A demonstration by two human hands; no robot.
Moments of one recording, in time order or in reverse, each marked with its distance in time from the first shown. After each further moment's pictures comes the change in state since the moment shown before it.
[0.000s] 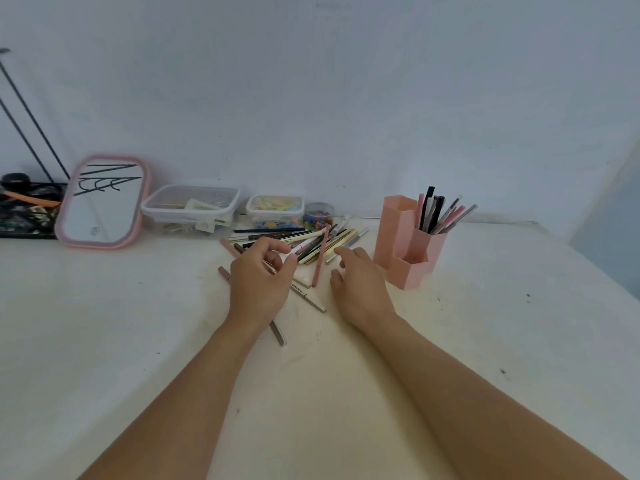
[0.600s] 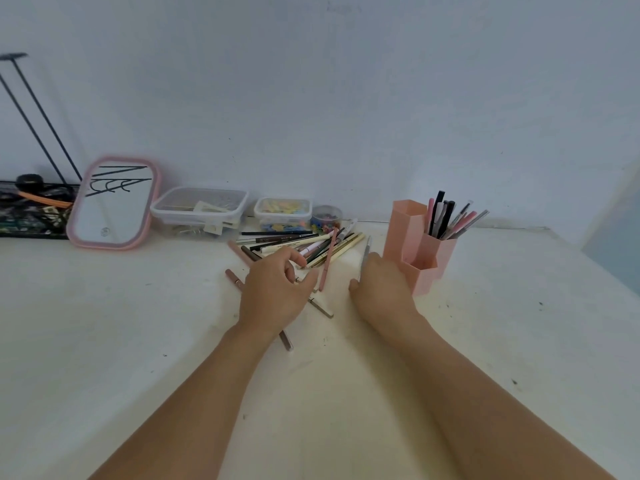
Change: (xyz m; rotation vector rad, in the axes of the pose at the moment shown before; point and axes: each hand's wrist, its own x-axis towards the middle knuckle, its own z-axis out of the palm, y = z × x) left_hand -0.003 0.003 0.005 0.210 -0.090 0.038; right_hand 0.011 0.005 -0.018 -0.192 -0.056 0.154
